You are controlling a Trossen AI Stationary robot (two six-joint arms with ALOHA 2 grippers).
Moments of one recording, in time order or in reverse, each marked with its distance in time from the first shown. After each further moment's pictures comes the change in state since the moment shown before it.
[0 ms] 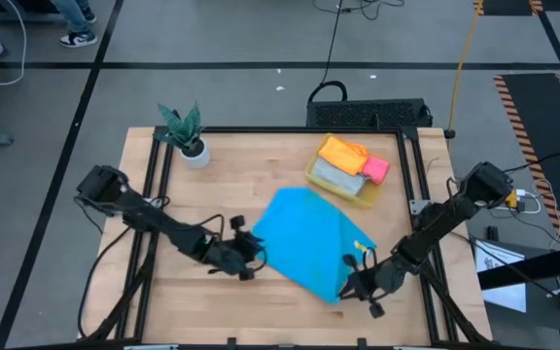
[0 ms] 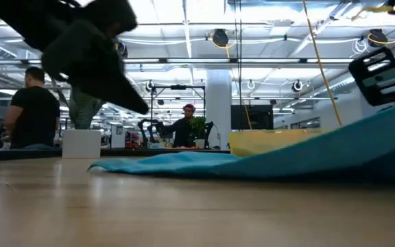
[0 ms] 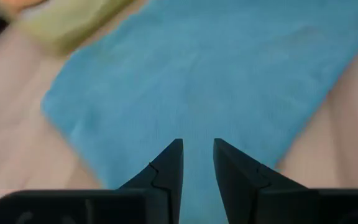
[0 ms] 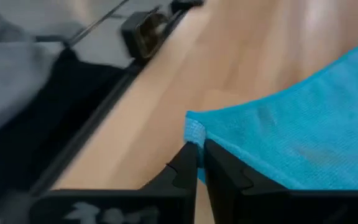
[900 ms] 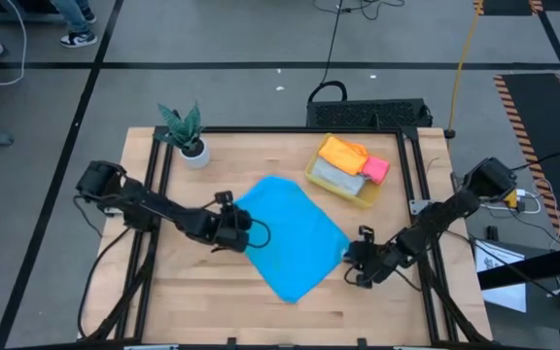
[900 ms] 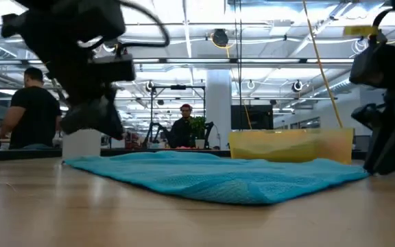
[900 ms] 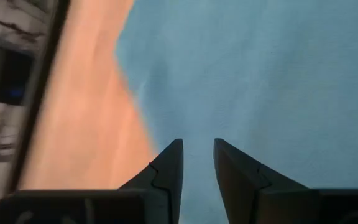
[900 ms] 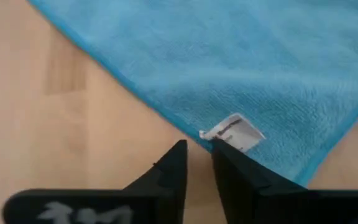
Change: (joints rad) left arm 0.180 -0.011 -0.001 -0.442 -0.107 0.065; right arm -0.088 -0.081 -0.012 -0.565 0.188 0.418
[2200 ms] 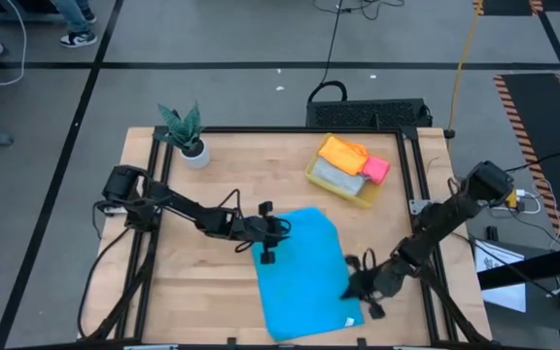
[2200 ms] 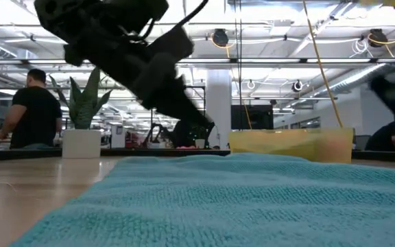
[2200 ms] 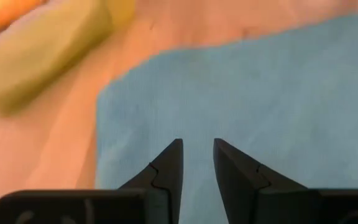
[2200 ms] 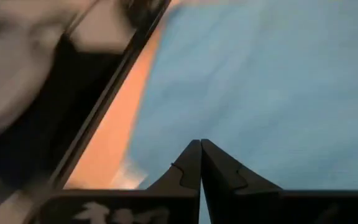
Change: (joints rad) left arm 0.100 0.195 0.061 0.768 0.471 0.210; right arm 0.116 0.079 0.073 0.383 -0.250 -0.257
